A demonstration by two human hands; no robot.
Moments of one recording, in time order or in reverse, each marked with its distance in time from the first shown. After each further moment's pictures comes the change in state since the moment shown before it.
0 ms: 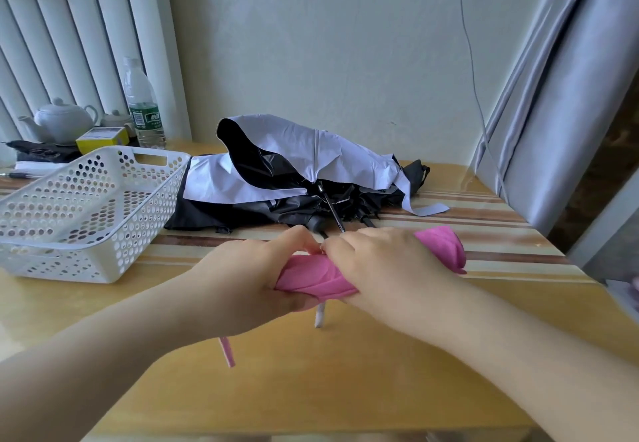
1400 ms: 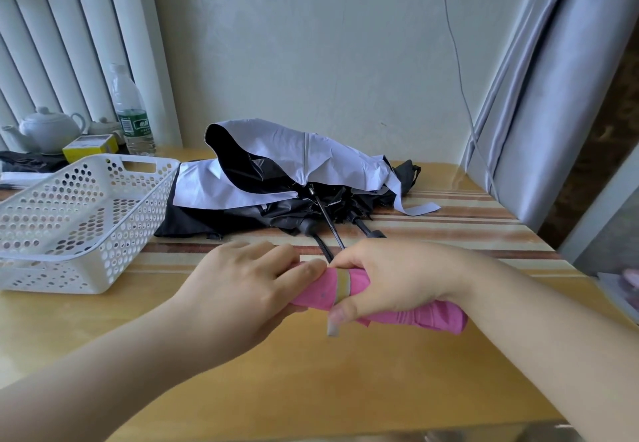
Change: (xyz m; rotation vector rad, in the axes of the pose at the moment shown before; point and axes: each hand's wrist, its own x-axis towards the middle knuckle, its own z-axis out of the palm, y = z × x) left_hand 0.001 -0.010 0.015 0.538 0.240 0.509; right_hand -0.003 0.029 -0.016 0.899 -0.579 0.218
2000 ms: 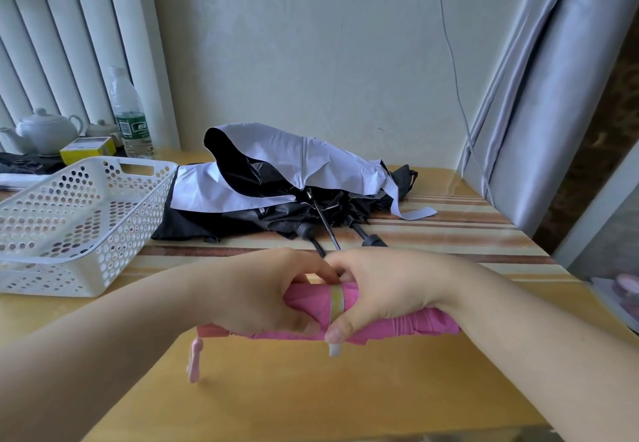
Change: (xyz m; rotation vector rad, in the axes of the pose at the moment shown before) left_hand 0.040 -0.003 -0.020 -0.835 -0.699 -0.484; right_hand 0.002 -0.003 0.001 0.025 -0.040 0.041
